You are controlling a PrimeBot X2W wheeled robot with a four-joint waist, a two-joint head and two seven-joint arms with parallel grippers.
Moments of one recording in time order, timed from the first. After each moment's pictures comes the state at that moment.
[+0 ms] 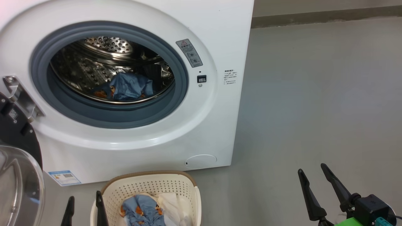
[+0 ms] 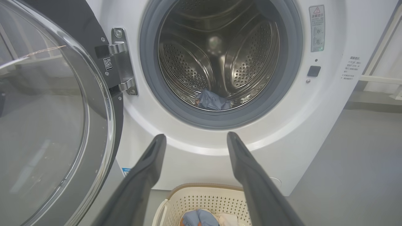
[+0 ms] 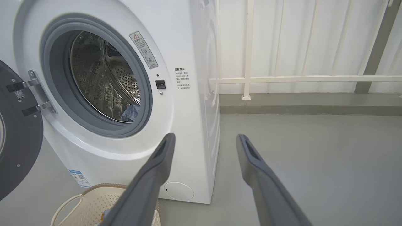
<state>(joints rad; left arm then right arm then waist) 0.16 0.04 -0.05 0.02 -0.20 0.18 -0.26 0.09 -0.14 0.05 0.03 0.23 0.13 -0.26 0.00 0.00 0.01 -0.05</state>
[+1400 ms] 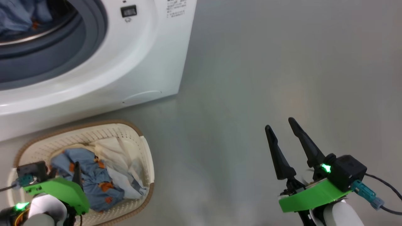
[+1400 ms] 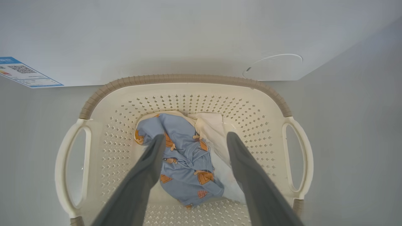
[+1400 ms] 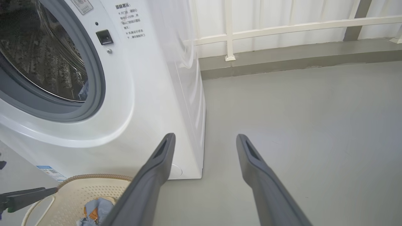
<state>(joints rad) -0.28 0.18 -0.01 0.51 -0.35 0.06 0.07 -0.13 -0.05 0.16 0.01 0.25 0.13 -0.26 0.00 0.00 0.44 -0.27</state>
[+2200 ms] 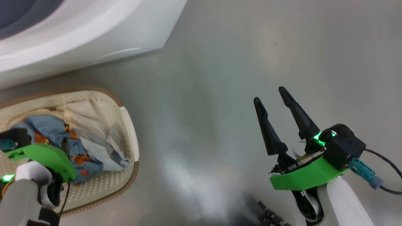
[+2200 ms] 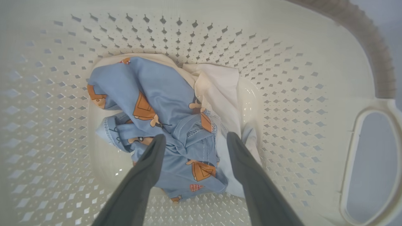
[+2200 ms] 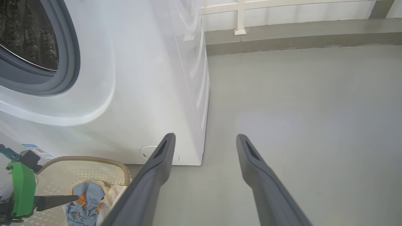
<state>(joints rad) -0.54 0.21 0.00 0.74 -0.42 0.05 0.17 -0.28 -0.05 0.21 -0.02 0.25 0.13 -0.26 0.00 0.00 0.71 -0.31</state>
